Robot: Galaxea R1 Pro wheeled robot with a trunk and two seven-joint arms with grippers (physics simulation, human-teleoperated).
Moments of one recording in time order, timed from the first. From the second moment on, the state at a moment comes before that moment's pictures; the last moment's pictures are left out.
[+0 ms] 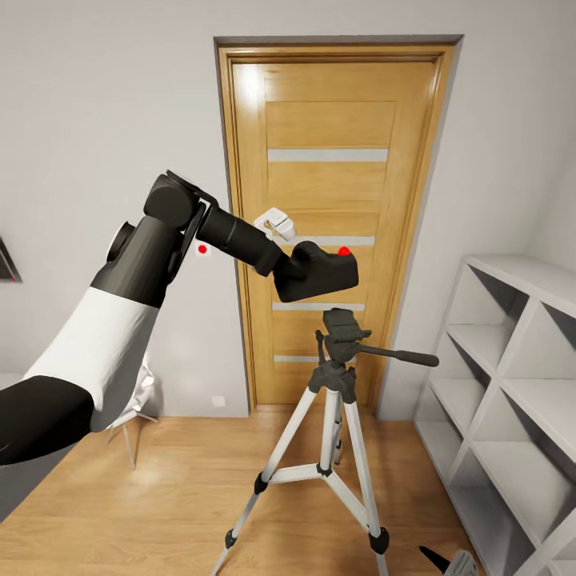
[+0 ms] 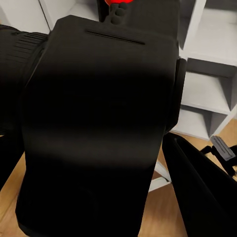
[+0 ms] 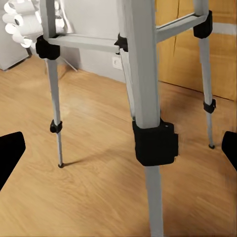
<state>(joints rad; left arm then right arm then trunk) -1.43 -0.03 -0.33 -1.13 -0.47 1.04 -1.56 -0.38 -0.26 -0.23 0.07 0.06 -0.97 0.88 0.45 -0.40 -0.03</state>
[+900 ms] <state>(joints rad) -1.43 -0.04 -0.36 -1.13 -0.47 1.04 -1.56 -0.38 -0.24 -0.24 0.02 0.06 -0.97 0.66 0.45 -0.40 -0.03</state>
